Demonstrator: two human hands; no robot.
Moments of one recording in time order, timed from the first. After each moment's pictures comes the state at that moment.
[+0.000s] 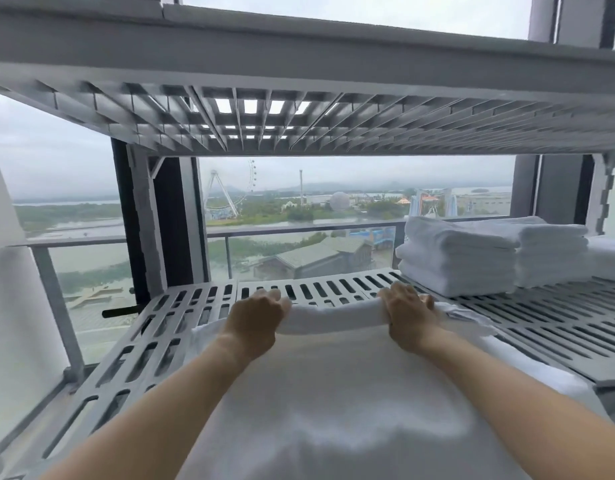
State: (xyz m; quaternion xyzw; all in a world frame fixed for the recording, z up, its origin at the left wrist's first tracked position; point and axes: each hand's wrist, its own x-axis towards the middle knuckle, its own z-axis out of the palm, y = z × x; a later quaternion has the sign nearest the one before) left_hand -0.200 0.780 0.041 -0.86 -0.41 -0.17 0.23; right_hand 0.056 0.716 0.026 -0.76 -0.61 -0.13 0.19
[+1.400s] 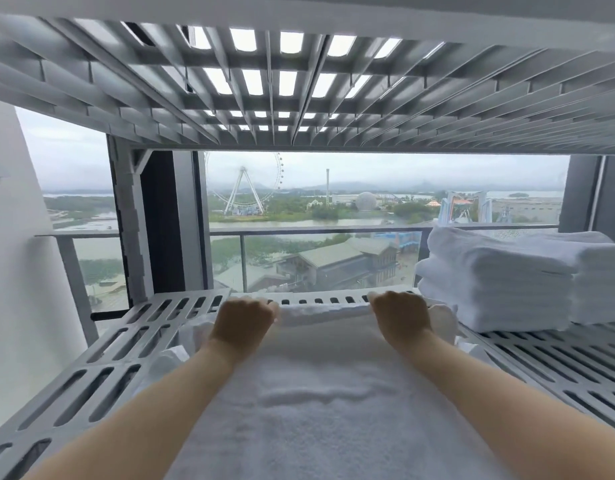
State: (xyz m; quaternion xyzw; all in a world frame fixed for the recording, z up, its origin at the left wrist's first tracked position) left_hand -0.158 0.846 0.044 -0.81 -0.42 -0.18 0.37; right_hand 0.083 0.806 0.047 -0.70 -0.62 -0.33 0.11
